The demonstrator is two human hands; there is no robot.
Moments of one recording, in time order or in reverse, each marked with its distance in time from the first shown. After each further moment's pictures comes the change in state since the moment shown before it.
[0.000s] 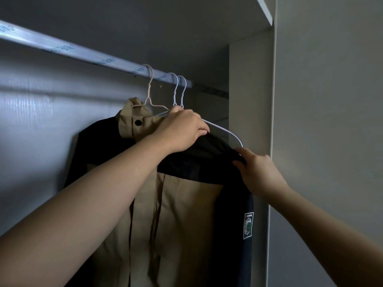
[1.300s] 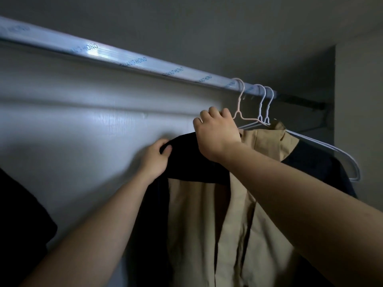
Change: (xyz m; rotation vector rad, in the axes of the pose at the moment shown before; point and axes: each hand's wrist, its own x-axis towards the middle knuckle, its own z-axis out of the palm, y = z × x) left_hand -0.189 -0.218 -0.004 -0.477 0.282 -0.906; right_hand 0.128 -0.286 0.076 -0.481 0.106 -0.544
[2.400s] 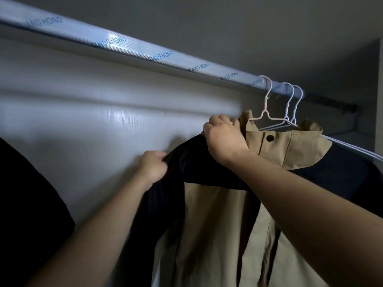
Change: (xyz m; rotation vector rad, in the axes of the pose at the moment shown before) left_hand -0.021 -0.016 -0.041 -0.058 -0.008 -0.232; right_hand 0.022 -0.030 0.034 0.274 0.038 0.028
